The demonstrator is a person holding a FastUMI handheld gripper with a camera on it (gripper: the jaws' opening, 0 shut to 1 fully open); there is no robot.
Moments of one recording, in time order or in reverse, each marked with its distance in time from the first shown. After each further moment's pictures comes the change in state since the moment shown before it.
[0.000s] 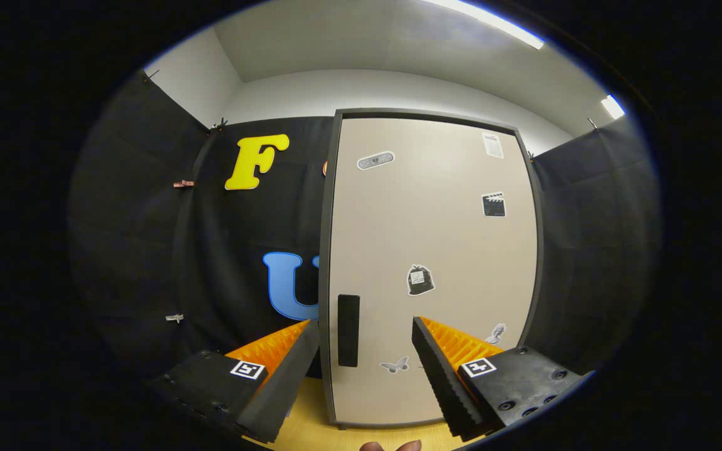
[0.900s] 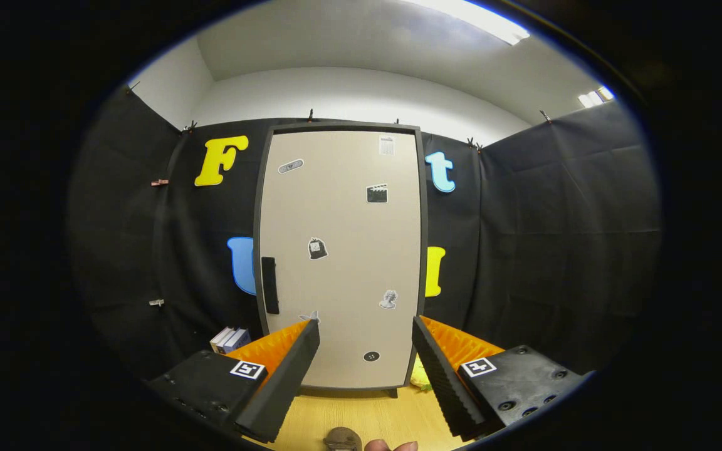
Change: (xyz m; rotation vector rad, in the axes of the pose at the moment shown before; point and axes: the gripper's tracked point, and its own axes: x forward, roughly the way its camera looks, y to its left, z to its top) arm -0.160 -0.146 0.007 0.014 0.038 -0.134
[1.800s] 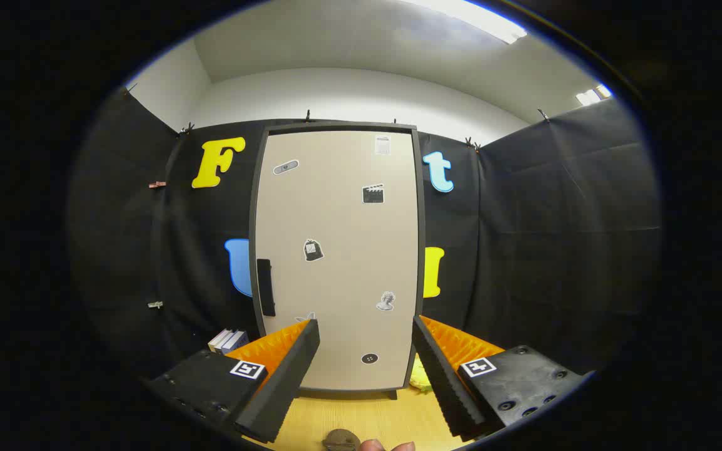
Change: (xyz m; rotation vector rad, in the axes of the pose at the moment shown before) arm 0.005 -0.014 -0.005 0.007 -0.001 -0.017
